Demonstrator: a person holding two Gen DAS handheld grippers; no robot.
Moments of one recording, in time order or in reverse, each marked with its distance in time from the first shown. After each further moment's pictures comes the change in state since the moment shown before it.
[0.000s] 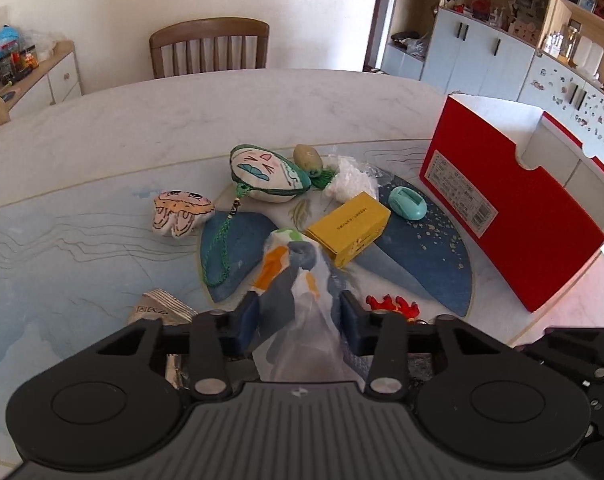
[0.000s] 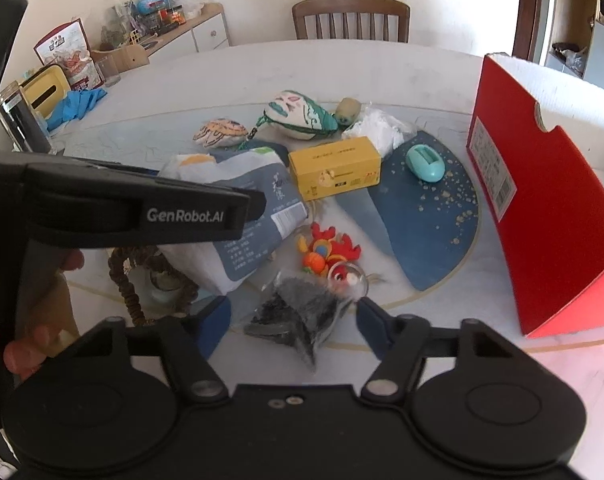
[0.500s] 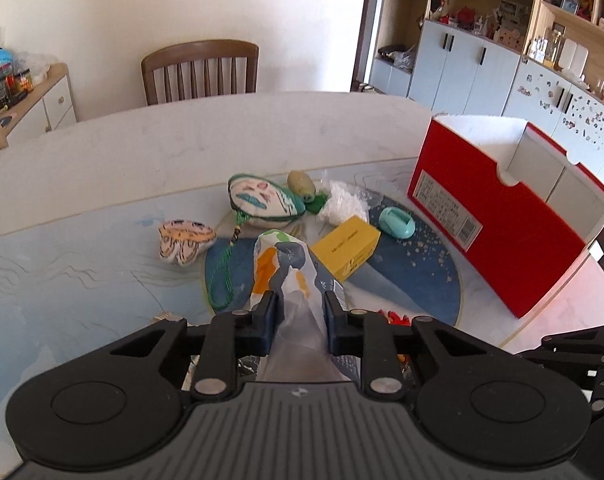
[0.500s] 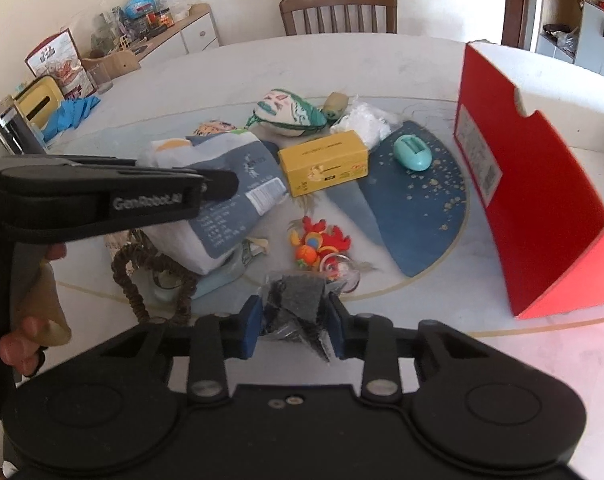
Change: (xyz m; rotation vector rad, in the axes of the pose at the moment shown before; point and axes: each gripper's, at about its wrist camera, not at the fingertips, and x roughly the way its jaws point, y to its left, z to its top) left arm -0.021 0.001 0.008 0.038 -0.057 -0.010; right arm -0.018 -0.008 0.001 0.051 -0.010 -0.003
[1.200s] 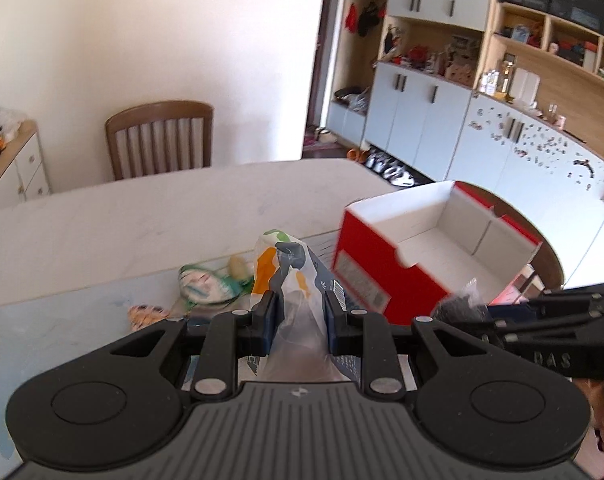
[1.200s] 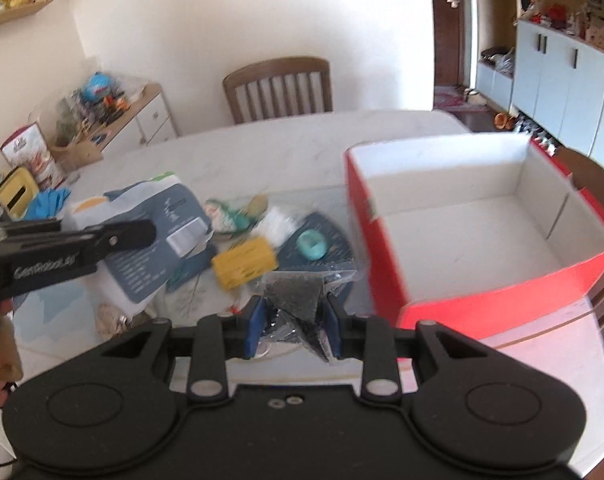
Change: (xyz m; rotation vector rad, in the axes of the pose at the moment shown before) left arm -0.074 -0.048 0.049 0.058 -0.135 -0.119; right arm -0.098 -0.058 0.032 0.108 -0.188 -0.113
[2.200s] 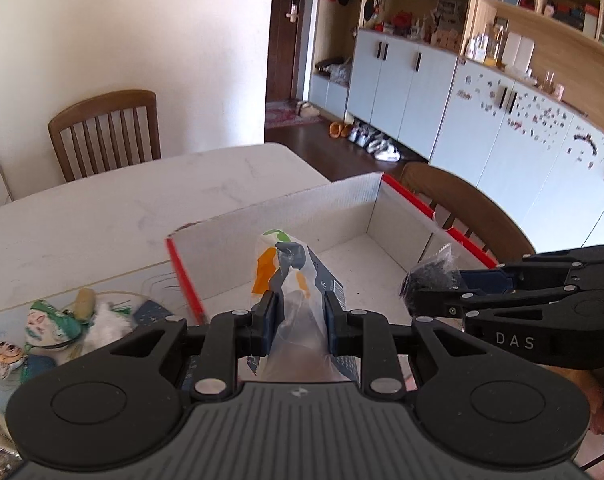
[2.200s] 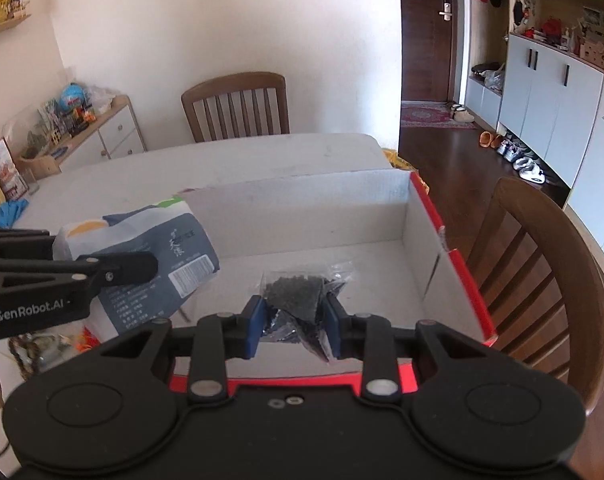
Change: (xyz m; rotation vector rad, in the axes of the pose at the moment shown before) left arm 0.132 -0.175 0.058 0.025 0.107 0.006; right arm 0.016 -0.184 0.049 -0.081 0.007 -0.009
